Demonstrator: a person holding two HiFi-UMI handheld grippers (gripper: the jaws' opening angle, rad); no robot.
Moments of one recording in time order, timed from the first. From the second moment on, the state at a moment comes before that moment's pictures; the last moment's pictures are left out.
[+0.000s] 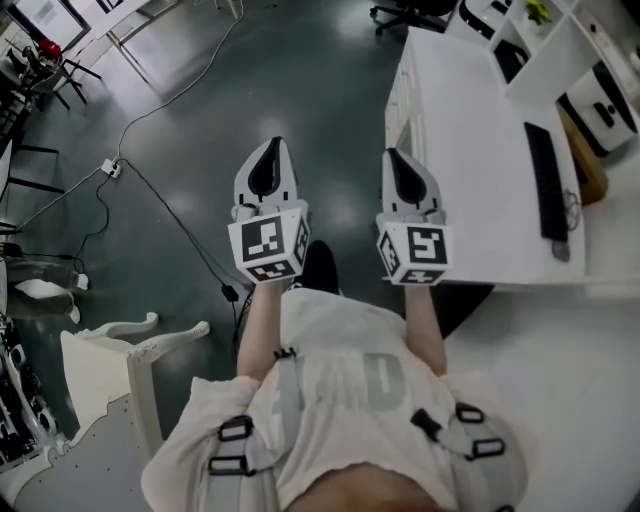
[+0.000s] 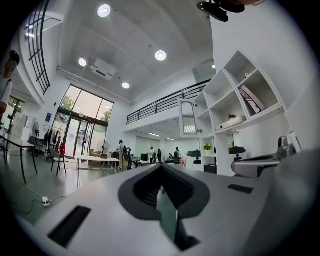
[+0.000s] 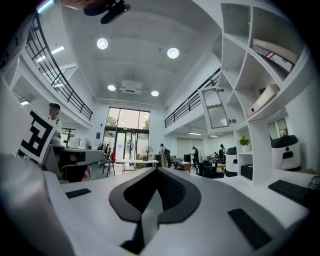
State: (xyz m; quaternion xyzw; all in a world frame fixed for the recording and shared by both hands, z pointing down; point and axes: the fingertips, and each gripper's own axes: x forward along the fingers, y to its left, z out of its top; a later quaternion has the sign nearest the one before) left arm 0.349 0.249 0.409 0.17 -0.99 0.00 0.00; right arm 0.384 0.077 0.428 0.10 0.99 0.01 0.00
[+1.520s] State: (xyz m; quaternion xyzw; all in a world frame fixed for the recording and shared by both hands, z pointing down) left arm -0.114 0.209 0.377 0.24 -0.97 -0.02 -0.01; right arm -0.059 0.062 0.396 0.07 1.00 0.01 0.00
